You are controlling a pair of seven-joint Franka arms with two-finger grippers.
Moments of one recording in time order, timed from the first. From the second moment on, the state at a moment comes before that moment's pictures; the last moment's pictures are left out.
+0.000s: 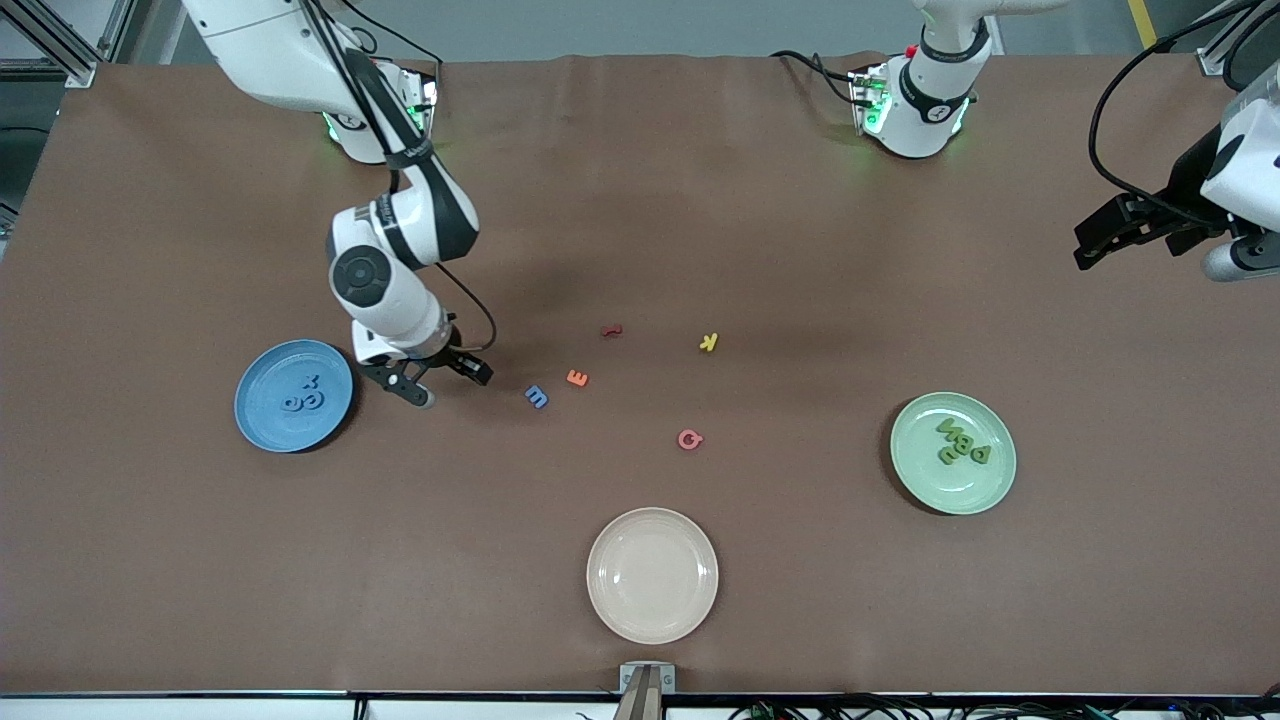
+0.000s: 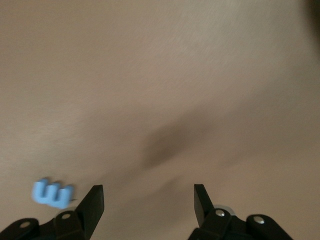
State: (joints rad) left arm 0.01 -0.01 -0.12 -1.54 0.04 1.53 -0.24; right arm 0.50 0.39 -0.06 -2.13 0.14 2.53 0.94
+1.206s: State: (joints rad) left arm 0.00 -0.01 -0.14 -1.54 0.04 1.55 -0.24; right arm 0.61 0.64 -0.06 -1.87 0.20 2.53 1.34
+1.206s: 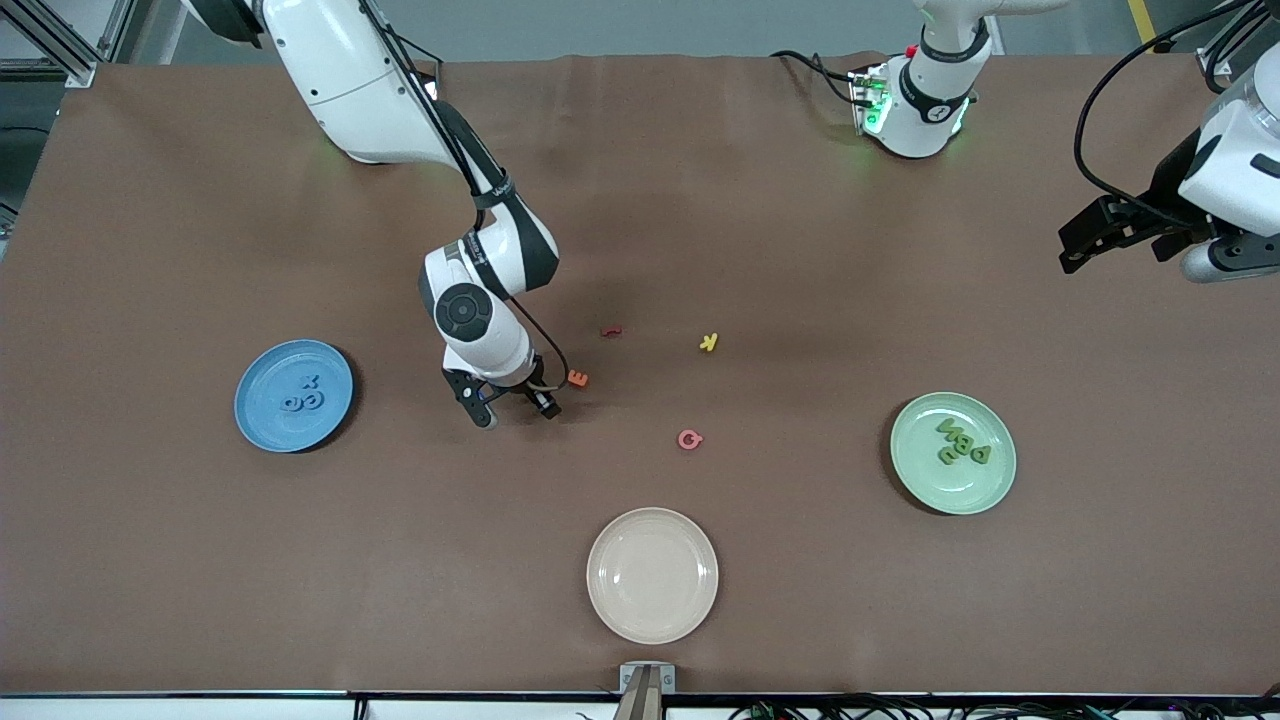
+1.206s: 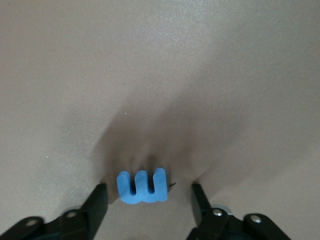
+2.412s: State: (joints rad) left arm 0.00 0.00 -0.14 -1.54 0.04 1.58 -0.24; right arm 0.54 0.53 -0.16 -1.92 0.20 2.38 0.87
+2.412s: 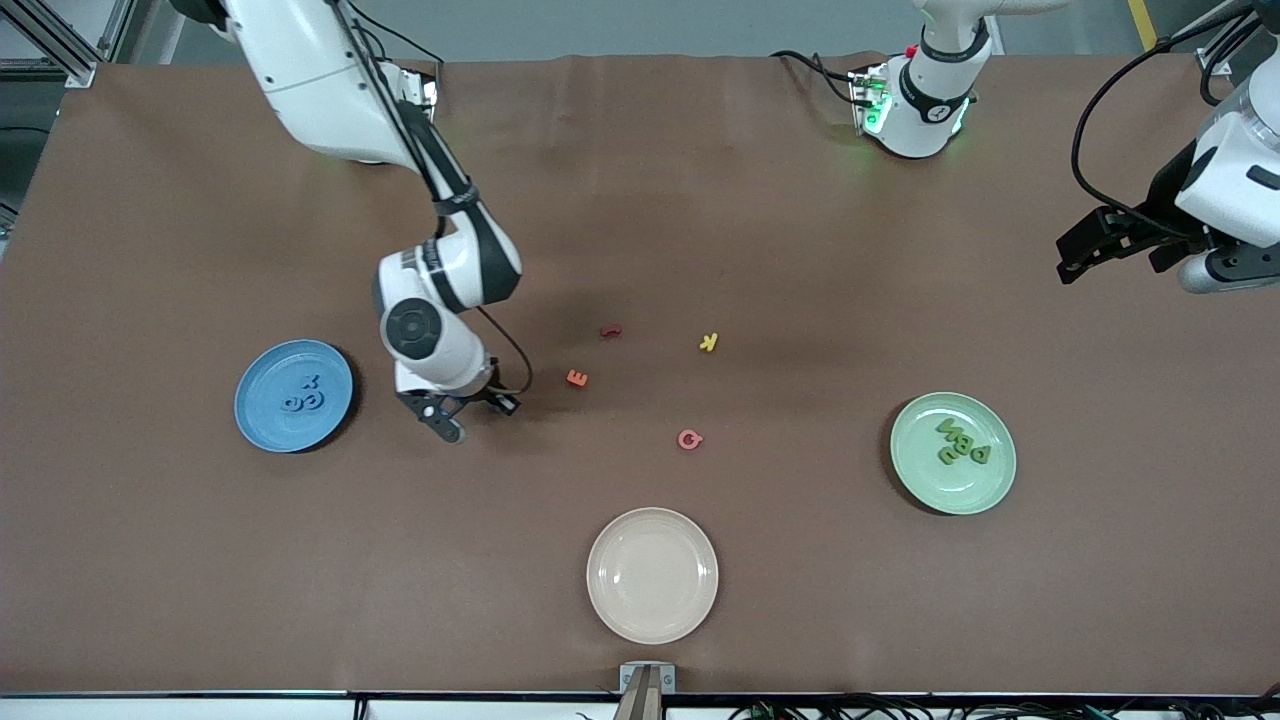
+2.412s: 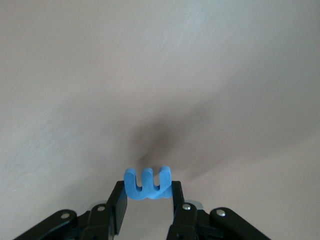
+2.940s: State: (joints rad) left arm 0.00 0.00 -0.14 -1.54 0.04 1.59 -0.24; right arm 0.45 0.37 -0.39 -2.09 0.20 2.29 0.19
